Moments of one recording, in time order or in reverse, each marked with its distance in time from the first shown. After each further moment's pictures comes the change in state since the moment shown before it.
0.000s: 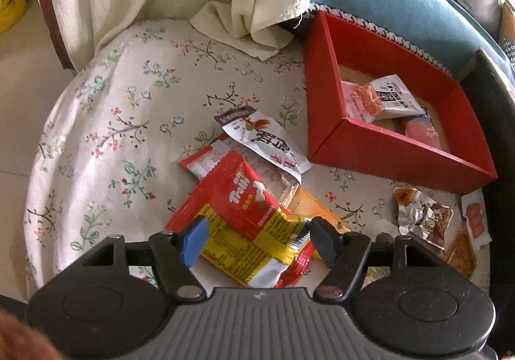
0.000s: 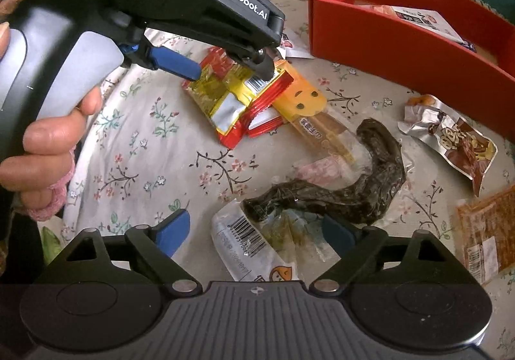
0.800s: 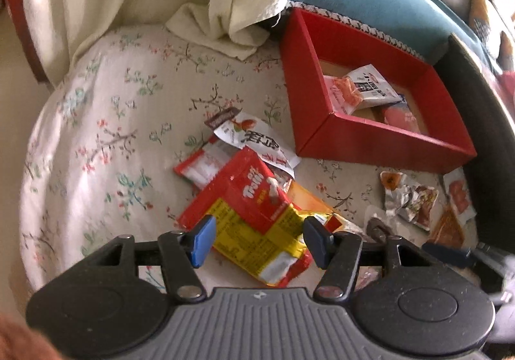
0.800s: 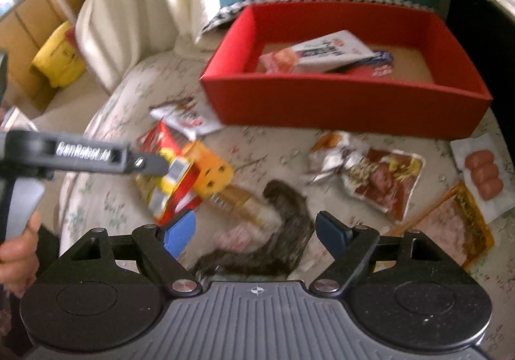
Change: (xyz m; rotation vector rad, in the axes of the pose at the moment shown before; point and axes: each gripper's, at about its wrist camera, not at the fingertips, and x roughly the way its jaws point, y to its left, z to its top) left arm -0.001 0.014 0.001 0.063 0.037 -0.119; right arm -0.032 -0.057 0.018 0.237 -0.145 -0.061
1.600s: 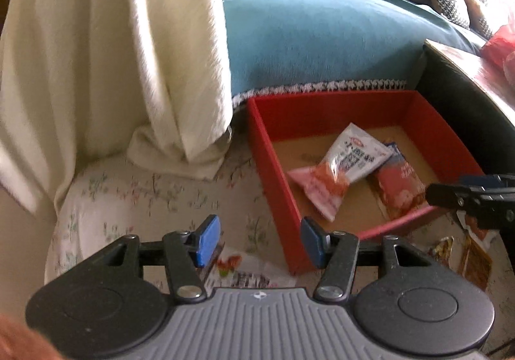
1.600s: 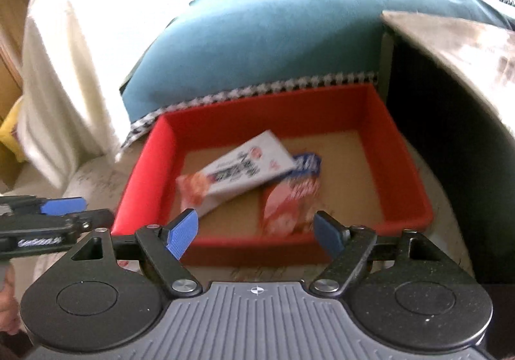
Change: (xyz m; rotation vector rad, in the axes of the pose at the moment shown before) left arm 0.010 -0.047 0.076 0.301 -0.170 0.078; right arm -0.004 -0.074 0.089 0.148 -0.199 -0.104
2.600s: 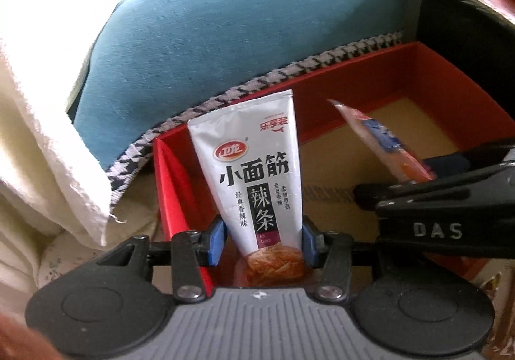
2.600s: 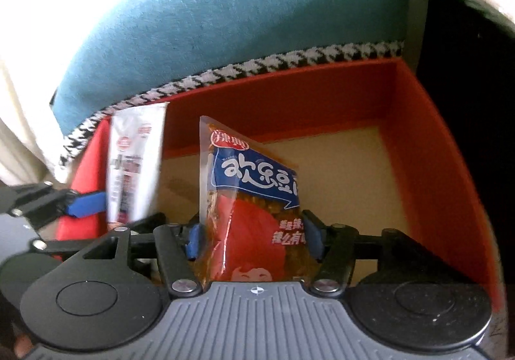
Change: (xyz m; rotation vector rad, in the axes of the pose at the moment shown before) left arm 0.104 -0.095 0.049 0.253 0.070 0.136; right arm 0.112 -0.026 0.042 0.029 0.110 -0.016
